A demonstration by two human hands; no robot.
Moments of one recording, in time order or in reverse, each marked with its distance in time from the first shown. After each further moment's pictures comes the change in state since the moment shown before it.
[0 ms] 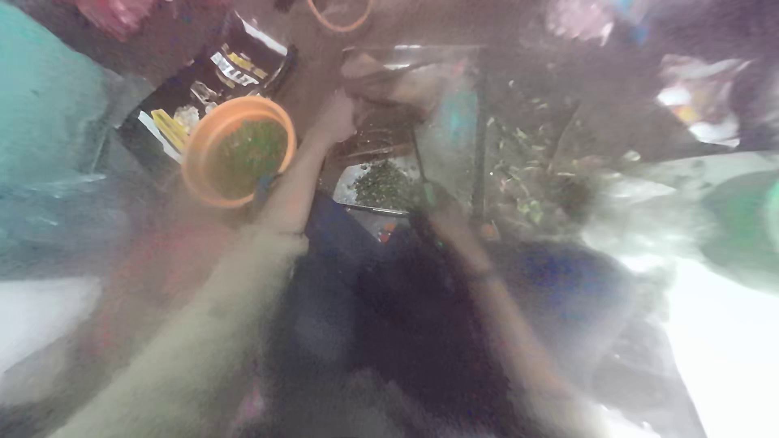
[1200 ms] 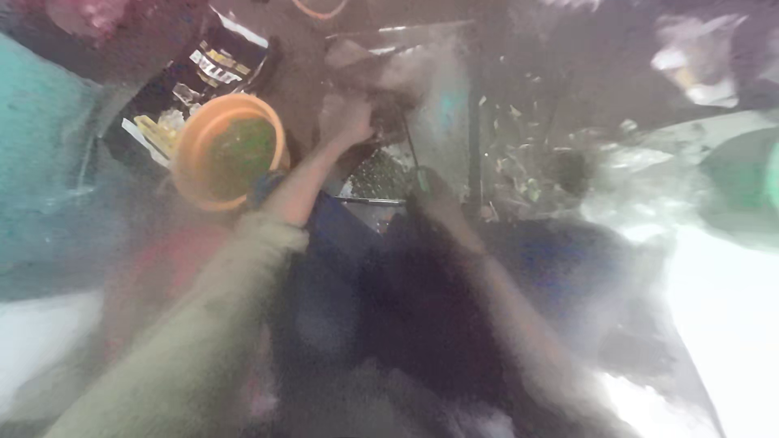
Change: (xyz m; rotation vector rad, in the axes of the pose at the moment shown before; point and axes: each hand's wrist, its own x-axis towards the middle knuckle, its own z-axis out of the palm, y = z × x) left_hand 0.022 0.038 0.048 0.040 0.024 0.031; right_hand -0.010 0.024 0.007 0.025 0.043 0.005
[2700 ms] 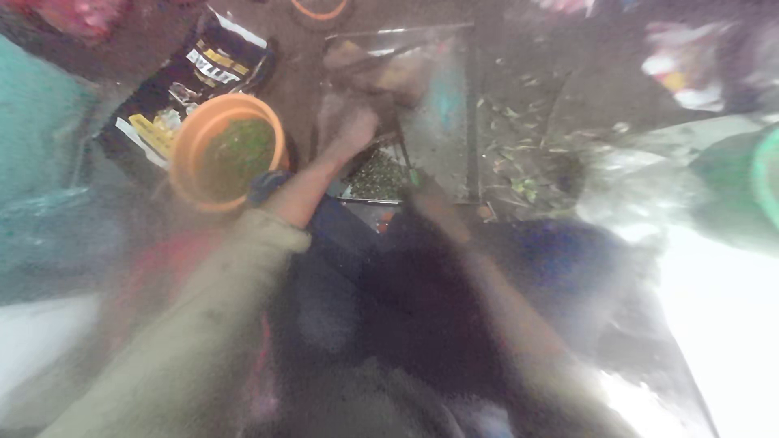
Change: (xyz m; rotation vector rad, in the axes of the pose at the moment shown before) left_hand -0.021 0.029 -0.004 0.158 -0.092 -0.010; right_hand 0.017 -0.005 0.015 -0.052 -0.007 0.001
